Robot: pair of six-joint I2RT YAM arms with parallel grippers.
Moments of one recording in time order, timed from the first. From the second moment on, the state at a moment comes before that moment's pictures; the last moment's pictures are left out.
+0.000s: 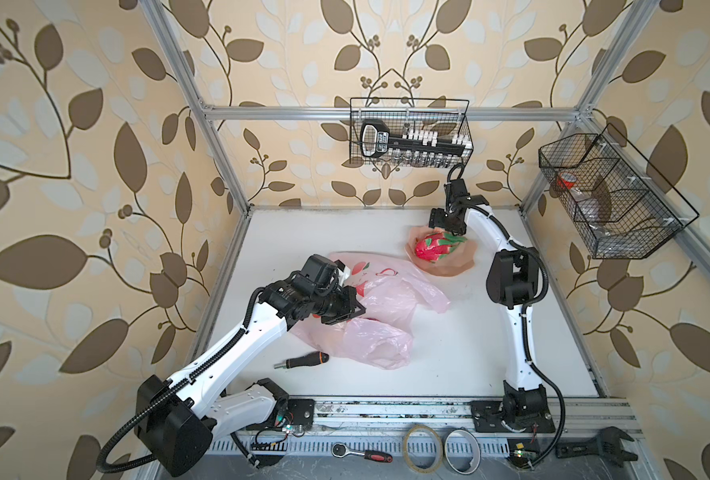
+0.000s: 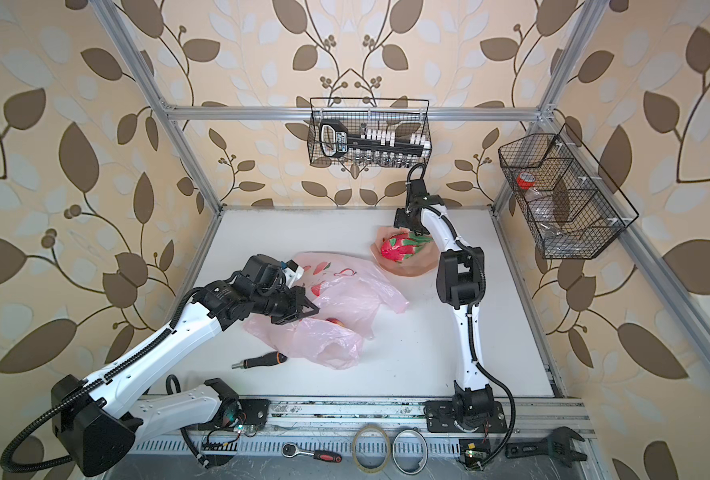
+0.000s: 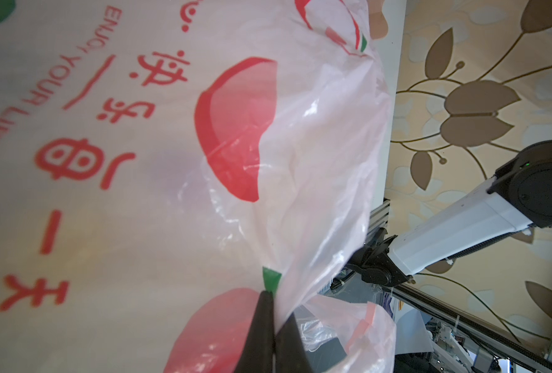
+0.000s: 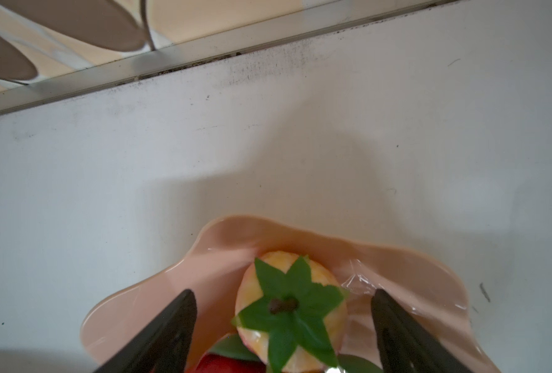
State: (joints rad) left arm -0.54 1.11 0.96 -0.74 0.49 -0.80; right arm 0.14 2.44 2.29 -0.89 0.07 0.35
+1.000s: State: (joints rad) left arm -0.54 1.09 0.94 -0.74 0.49 -0.80; right arm 0.16 2.43 2.21 -0.87 0.14 0.34
